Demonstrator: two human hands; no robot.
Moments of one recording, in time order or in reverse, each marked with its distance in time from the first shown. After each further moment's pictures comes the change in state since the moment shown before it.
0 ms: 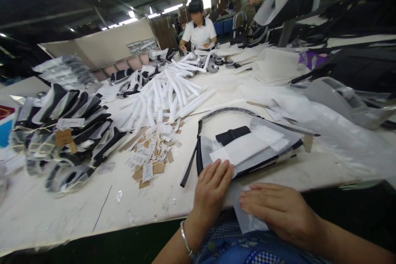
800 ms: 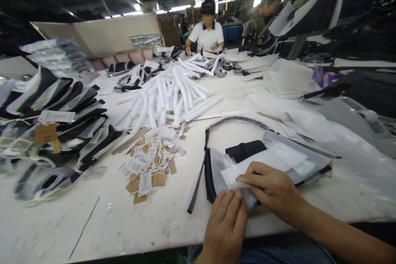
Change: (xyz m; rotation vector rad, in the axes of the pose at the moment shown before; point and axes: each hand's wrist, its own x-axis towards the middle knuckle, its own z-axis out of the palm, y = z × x) left_hand -0.010 0.009 0.002 -0.069 0.228 -0.050; right_hand 0.065 0.057 0.023 -0.031 -0.079 0.429
